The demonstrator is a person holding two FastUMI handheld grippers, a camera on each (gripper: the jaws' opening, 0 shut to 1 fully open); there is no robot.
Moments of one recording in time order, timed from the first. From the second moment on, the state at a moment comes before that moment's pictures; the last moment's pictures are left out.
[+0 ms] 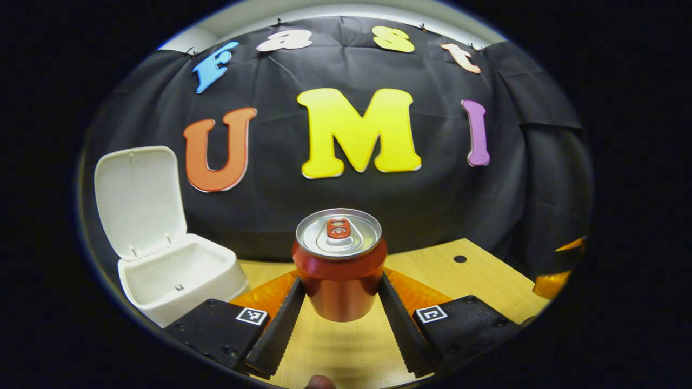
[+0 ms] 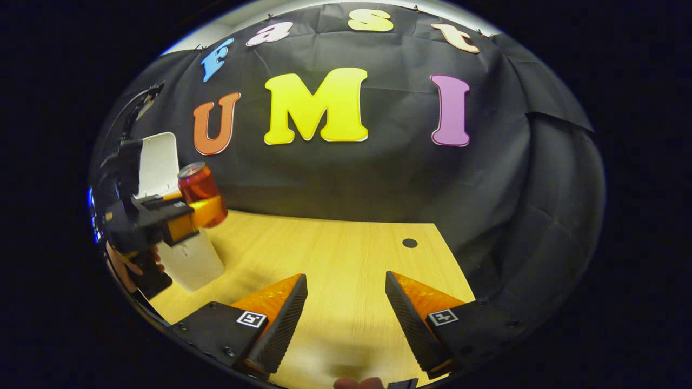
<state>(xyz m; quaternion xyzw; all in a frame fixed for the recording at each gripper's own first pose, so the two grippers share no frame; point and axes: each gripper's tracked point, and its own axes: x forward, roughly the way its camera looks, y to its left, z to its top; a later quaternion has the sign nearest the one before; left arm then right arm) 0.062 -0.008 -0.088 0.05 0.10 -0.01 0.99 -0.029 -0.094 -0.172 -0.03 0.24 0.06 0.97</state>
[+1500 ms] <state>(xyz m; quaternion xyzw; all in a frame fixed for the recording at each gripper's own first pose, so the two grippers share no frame) 0.051 0.195 -0.052 0.03 0.11 0.22 0.97 -0.027 0.009 -0.153 -0.07 0.21 0.15 0.96</state>
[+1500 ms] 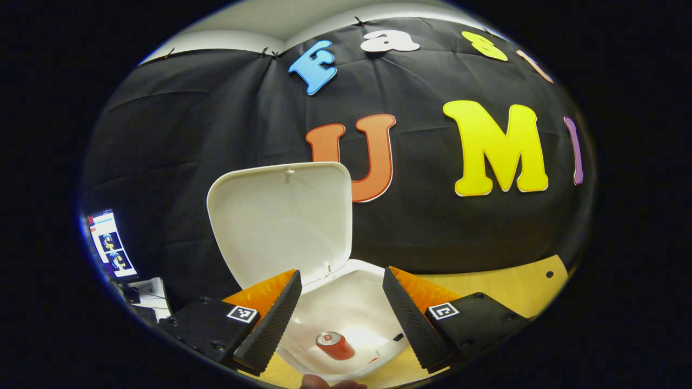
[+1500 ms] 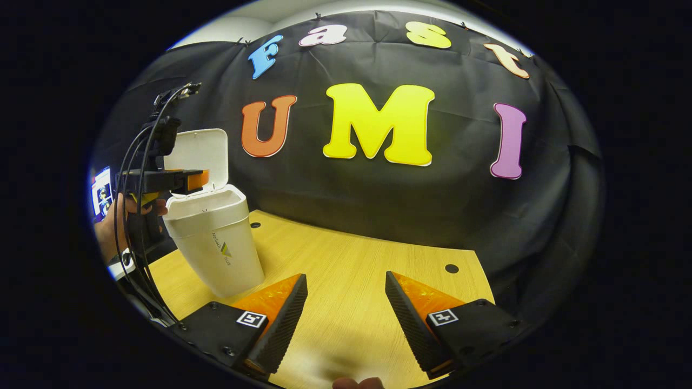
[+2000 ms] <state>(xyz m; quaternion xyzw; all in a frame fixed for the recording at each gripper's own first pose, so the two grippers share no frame) 0.077 0.209 0.075 0.04 0.02 0.32 0.94 -0.003 -0.026 -0.124 -0.04 0.19 0.14 0.97</state>
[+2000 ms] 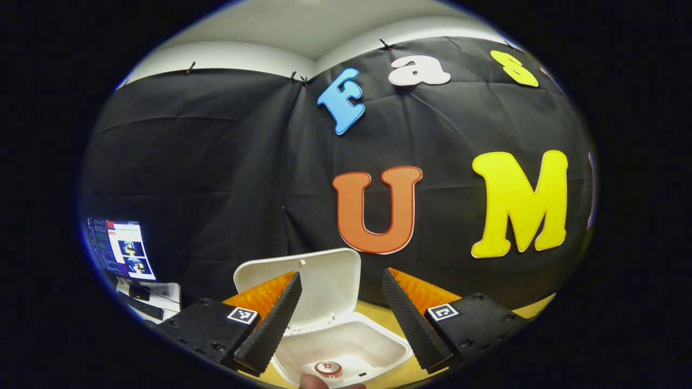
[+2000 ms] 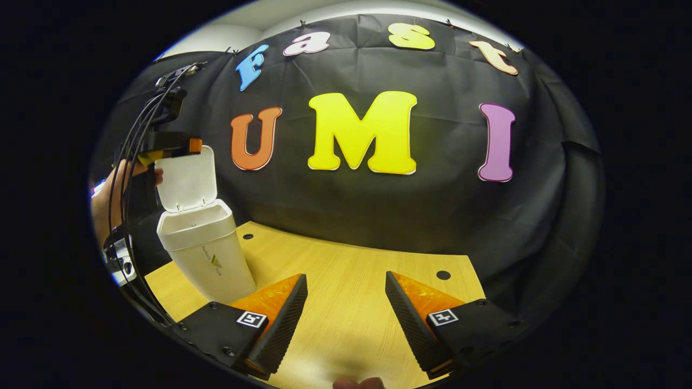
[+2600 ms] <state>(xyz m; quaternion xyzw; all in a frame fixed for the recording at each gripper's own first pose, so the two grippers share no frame) 0.102 0.307 0.082 -0.02 0.08 0.44 0.89 -0.001 -0.026 -0.117 -0.02 0.21 0.14 0.97</state>
